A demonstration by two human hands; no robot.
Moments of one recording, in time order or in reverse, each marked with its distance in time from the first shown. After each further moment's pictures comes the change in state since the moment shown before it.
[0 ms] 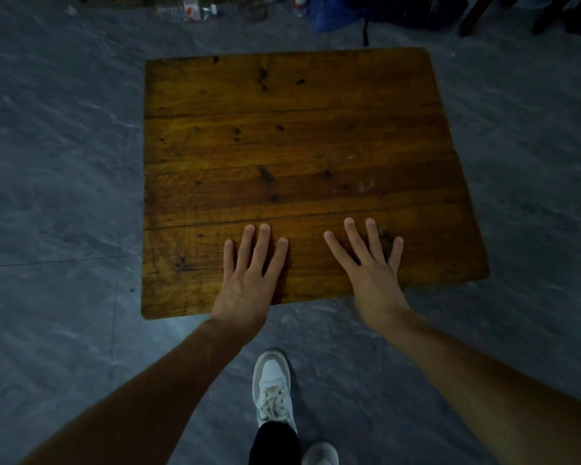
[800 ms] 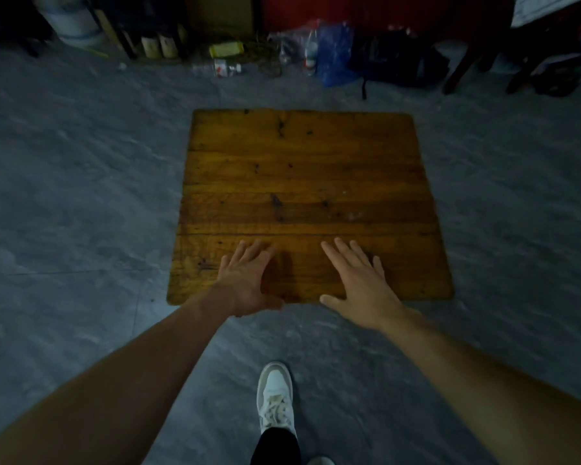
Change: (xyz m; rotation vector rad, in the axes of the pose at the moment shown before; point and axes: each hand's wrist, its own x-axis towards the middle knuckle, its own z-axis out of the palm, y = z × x) left_hand -0.021 -0.022 -0.075 -0.255 -0.320 -0.157; right_hand -0.039 -0.027 -0.067 0.273 -0.134 -0.051
